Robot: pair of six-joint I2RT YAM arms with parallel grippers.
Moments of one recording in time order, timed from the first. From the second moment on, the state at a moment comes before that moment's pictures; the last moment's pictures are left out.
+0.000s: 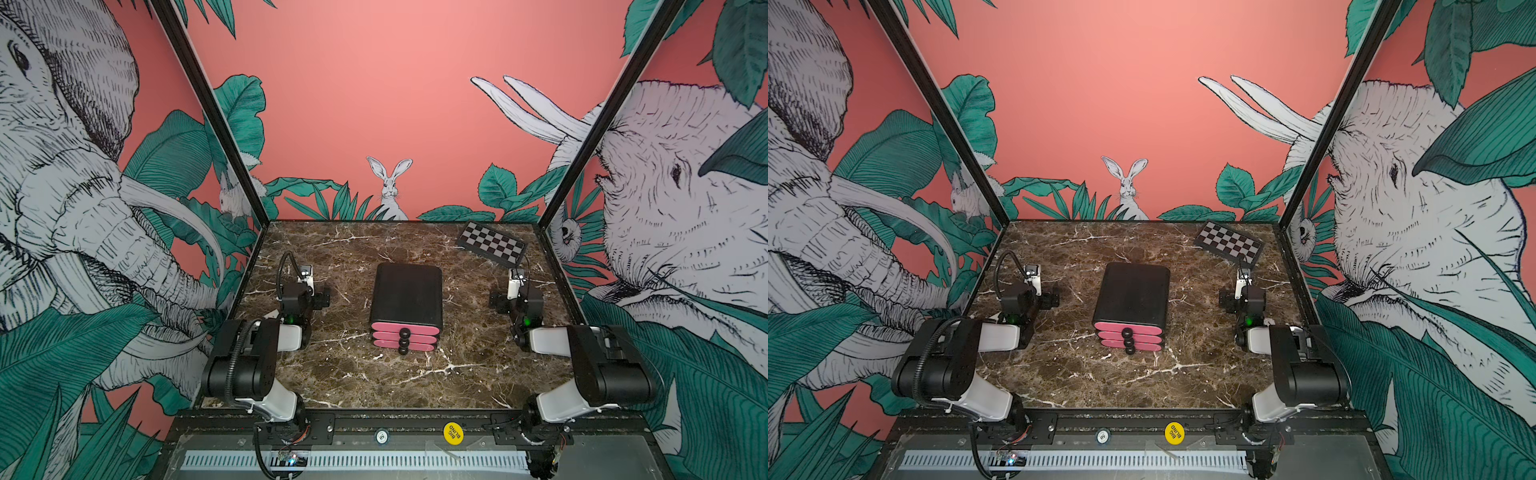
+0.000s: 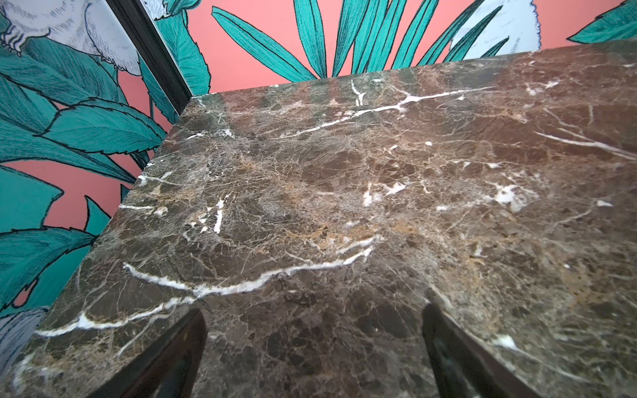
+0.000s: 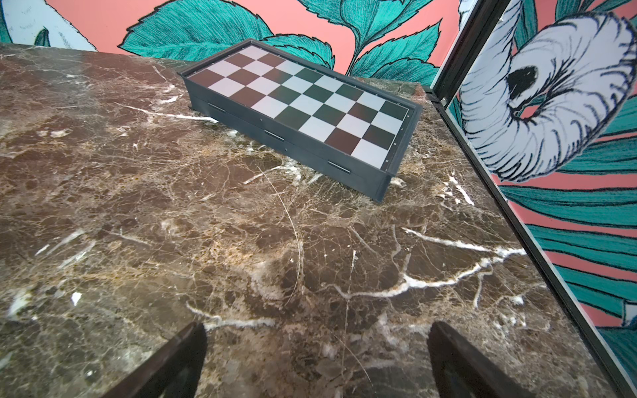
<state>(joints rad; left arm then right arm) -0.05 1.56 0.41 0.76 -0.09 0.13 0.03 1.53 0.39 0.70 0.11 -0.08</state>
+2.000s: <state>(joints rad) -0.50 1.20 0.95 -0.60 0.47 -0.71 0.59 1.22 0.94 -0.52 -0.16 0.73</state>
